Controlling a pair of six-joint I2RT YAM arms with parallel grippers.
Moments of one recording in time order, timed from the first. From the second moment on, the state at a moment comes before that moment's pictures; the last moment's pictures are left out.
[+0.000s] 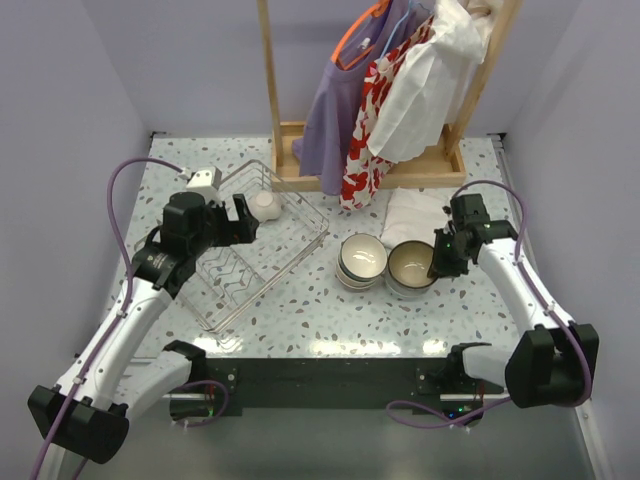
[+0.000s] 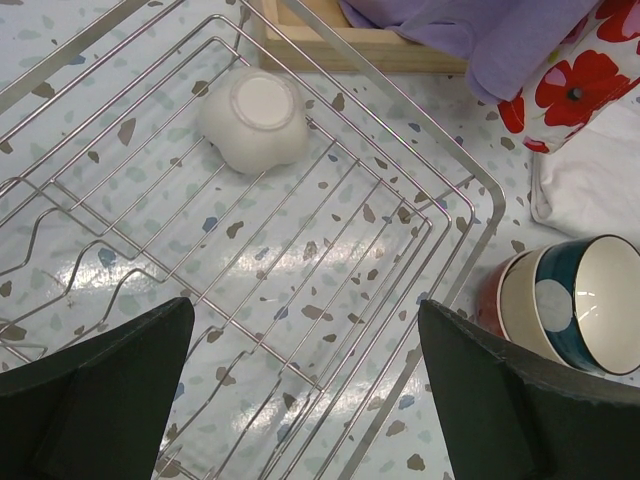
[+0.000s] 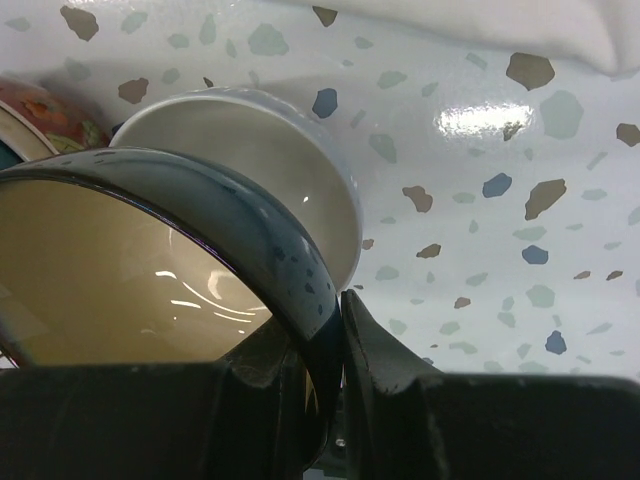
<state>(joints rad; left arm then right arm) -0.33 0.93 0.92 -0.49 -0.04 -0.36 0.10 1.22 0.94 -0.93 -0.07 0.30</state>
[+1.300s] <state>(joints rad) -0.33 0.99 0.90 -0.50 -0.02 -0.39 0.10 1.25 0.93 -0.90 -0.09 0.26</state>
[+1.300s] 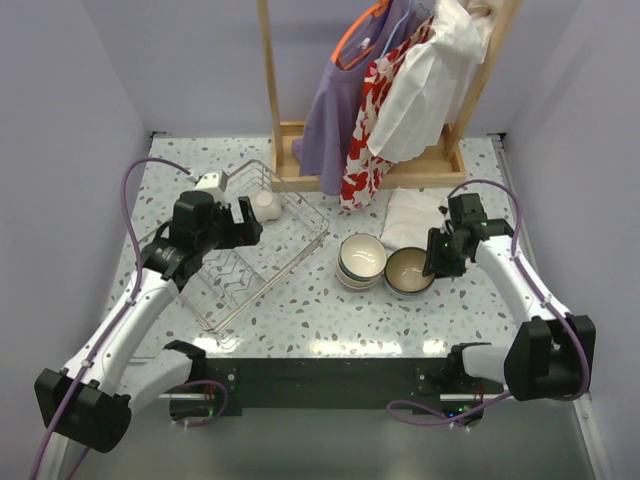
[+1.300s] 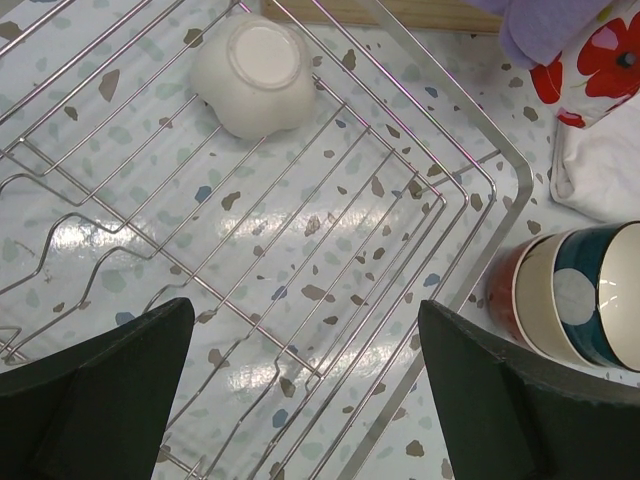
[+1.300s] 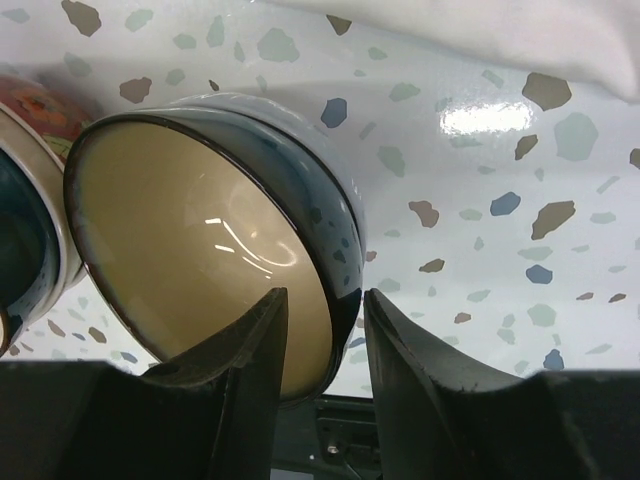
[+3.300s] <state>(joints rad) -0.19 1.62 0.90 0.08 -0.04 -0.98 0.10 0.97 1.04 -0.91 -0.12 0.27</state>
